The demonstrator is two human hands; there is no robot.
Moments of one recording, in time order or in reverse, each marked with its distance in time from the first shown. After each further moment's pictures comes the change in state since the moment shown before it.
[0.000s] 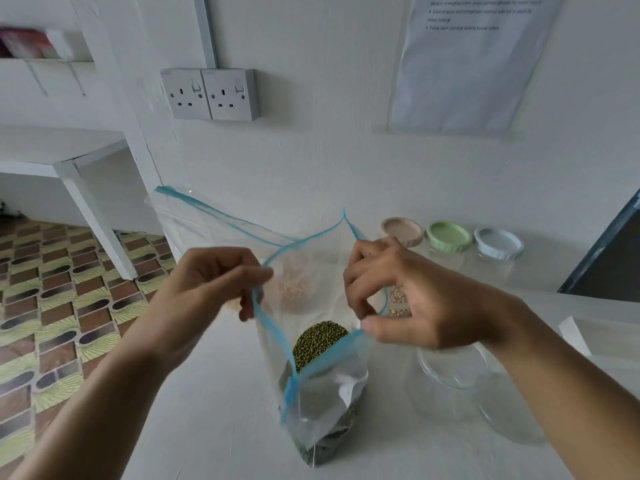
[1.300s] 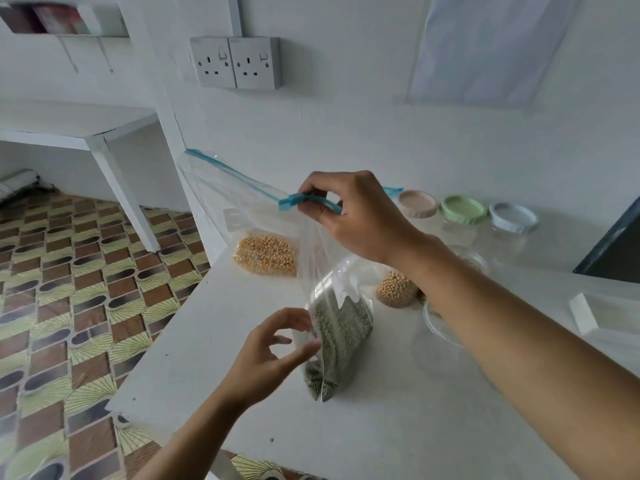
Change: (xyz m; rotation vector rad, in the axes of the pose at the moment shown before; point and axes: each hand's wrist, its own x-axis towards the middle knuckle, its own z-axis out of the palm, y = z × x) left_hand -0.090 -0.138 0.042 0.292 -0.013 -0.173; right_hand 0.069 0.010 0.040 0.004 0.477 -0.007
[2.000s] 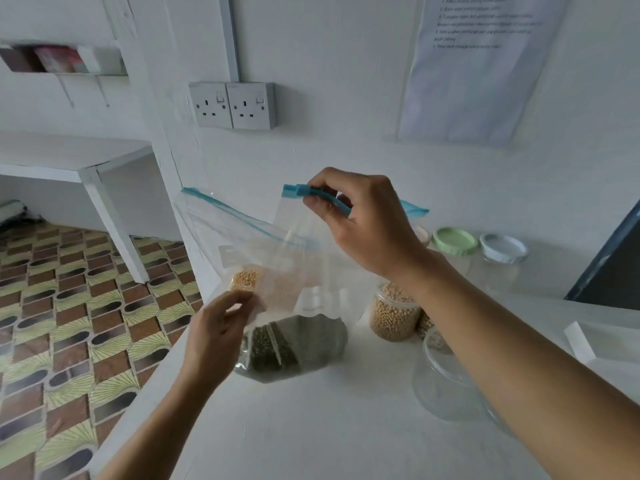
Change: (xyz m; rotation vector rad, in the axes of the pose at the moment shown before) left_hand 0.051 0.014 -0.066 0.147 0.438 0.107; right_hand 0.023 -0.012 -0.021 -0.138 0.267 -0.071
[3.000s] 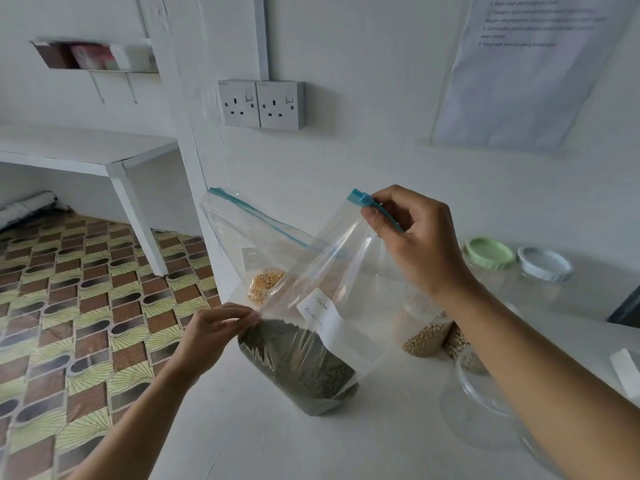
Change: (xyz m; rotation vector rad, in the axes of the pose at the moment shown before) left_hand 0.026 -0.066 -0.037 -0.191 -0.170 -0.115; right_hand -0.014 0.036 0.010 0.170 0.065 0.171
